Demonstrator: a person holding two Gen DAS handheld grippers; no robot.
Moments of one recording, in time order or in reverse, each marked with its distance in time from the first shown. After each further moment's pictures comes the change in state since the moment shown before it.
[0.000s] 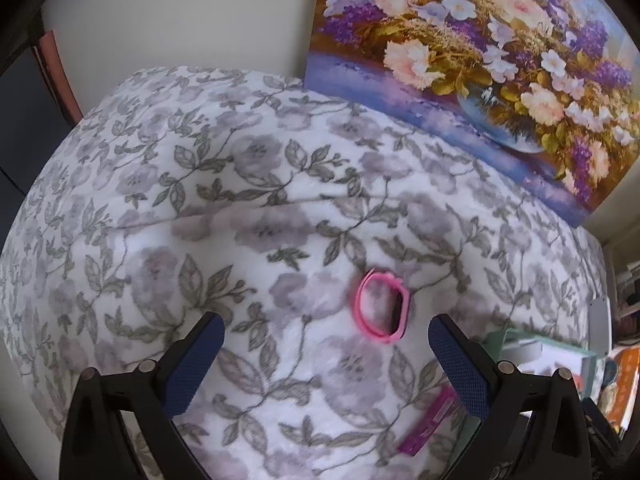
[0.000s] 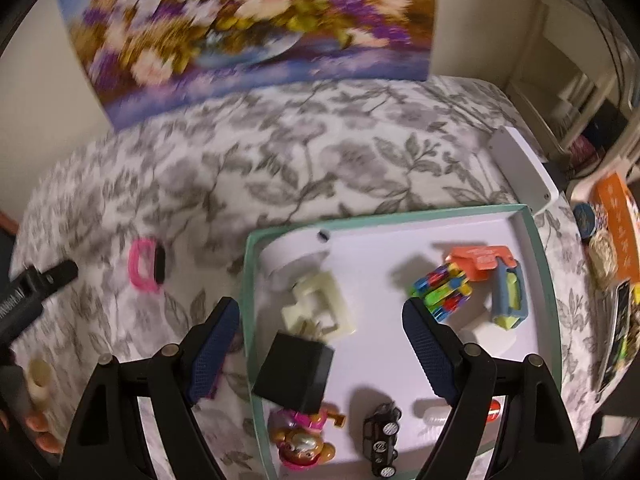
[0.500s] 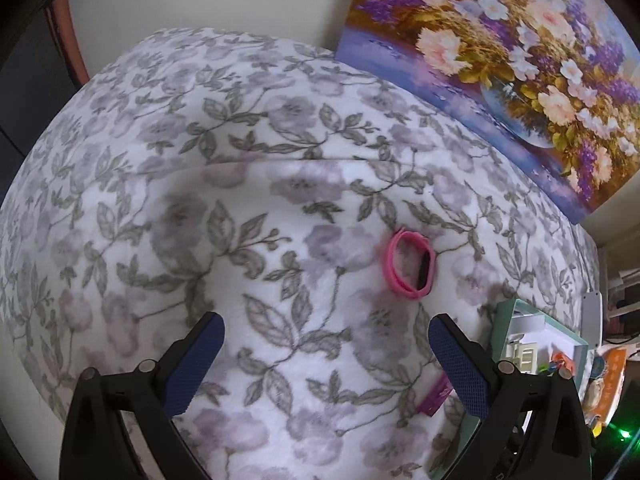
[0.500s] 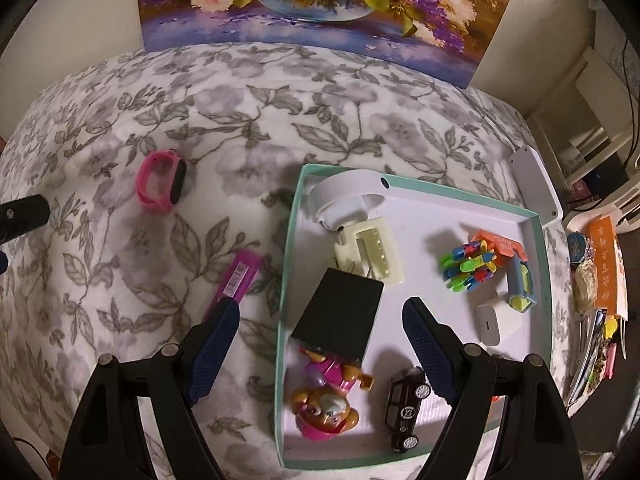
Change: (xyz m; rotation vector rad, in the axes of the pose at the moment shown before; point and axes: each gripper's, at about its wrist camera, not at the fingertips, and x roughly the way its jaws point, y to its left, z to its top) left arm -0.010 0.040 -0.025 -0.085 0.074 -0.033; right arm 0.009 0.054 -0.037 -0.196 0.039 -0.107
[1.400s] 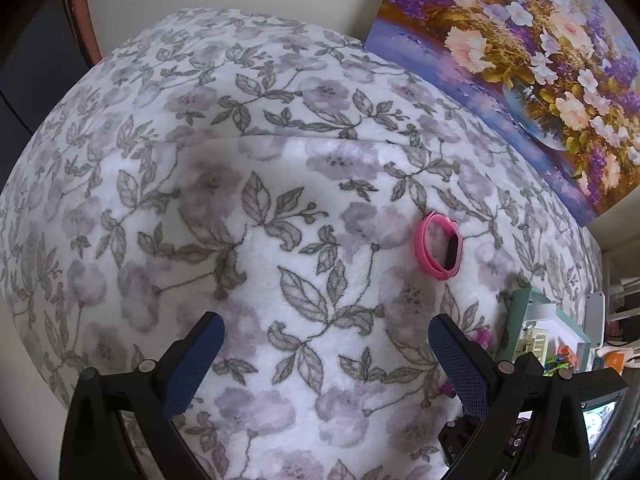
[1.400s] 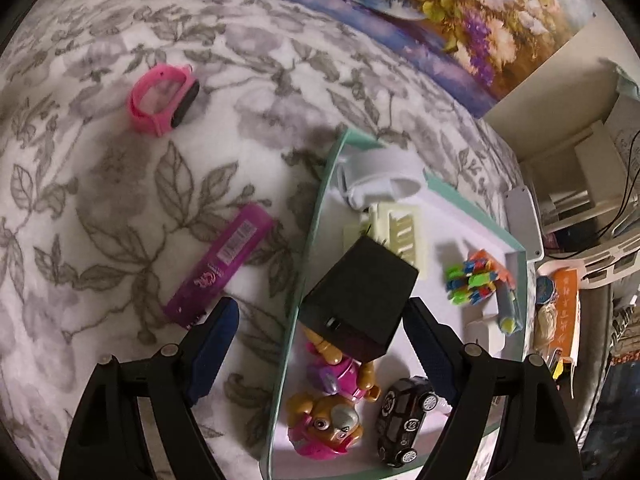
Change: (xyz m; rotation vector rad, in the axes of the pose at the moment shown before) left arm 0.001 0.028 -0.014 -0.050 0.034 0.003; right arm 0.031 0.047 -0.017 -0.225 0.007 -0.220
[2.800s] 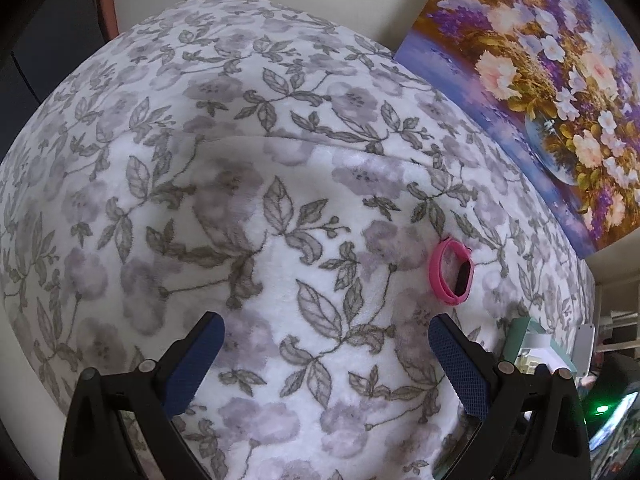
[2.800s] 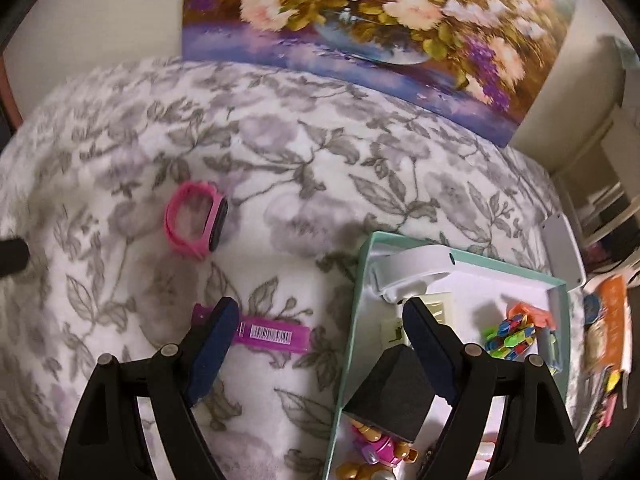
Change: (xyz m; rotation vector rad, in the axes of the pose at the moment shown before) left arm 0.004 0.024 0.009 -0.111 -0.002 -0.028; right arm -0.012 -0.015 0.038 0.148 -0.159 0.225
